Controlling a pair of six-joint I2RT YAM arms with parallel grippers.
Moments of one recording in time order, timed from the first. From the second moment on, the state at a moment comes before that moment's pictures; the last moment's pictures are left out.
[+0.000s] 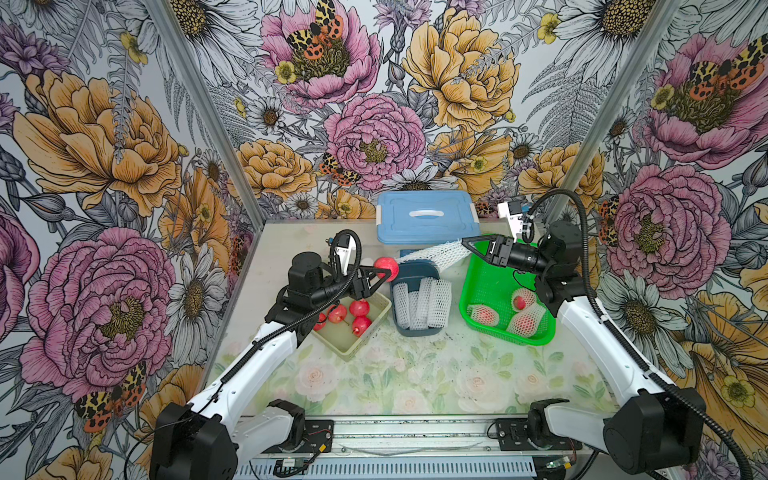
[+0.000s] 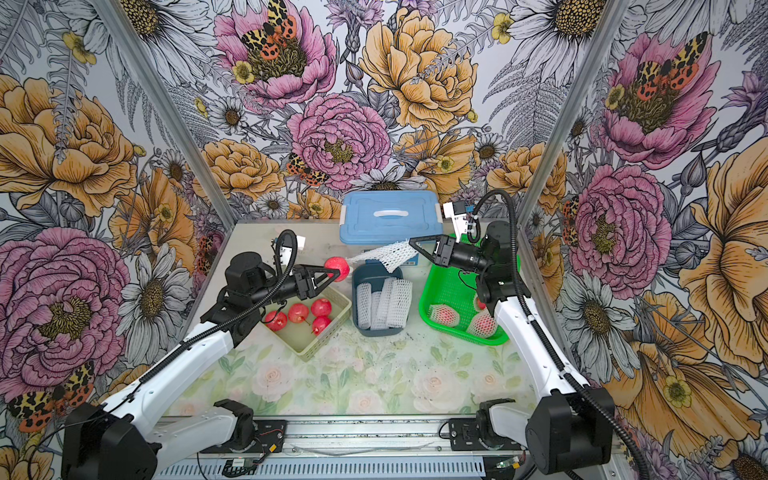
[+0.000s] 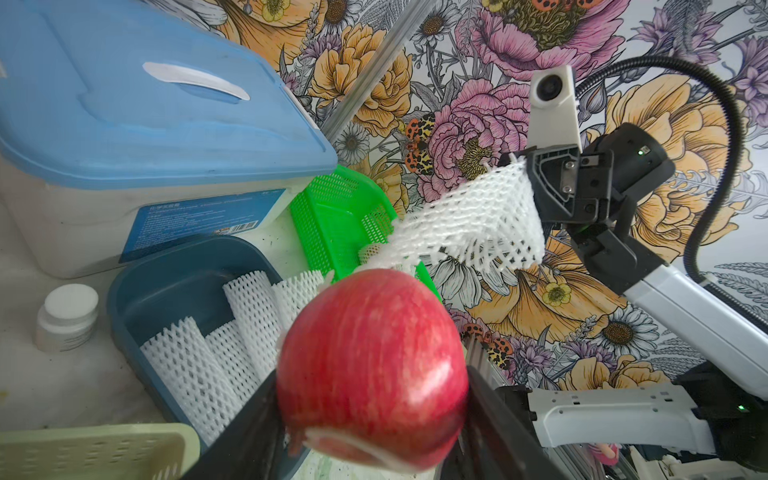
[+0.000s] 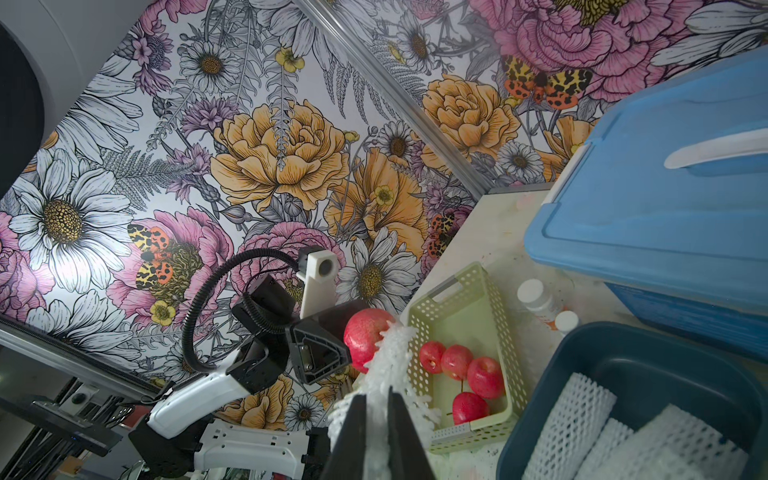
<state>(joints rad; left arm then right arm) -0.35 1.11 0.81 0.05 0.70 -0.58 0.11 1.22 1.04 0.15 -1.07 0.80</state>
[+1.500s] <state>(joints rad) -0.26 0.96 0.52 -0.14 0.28 -0.72 0.64 1.81 1.14 0.29 -0.65 0.73</state>
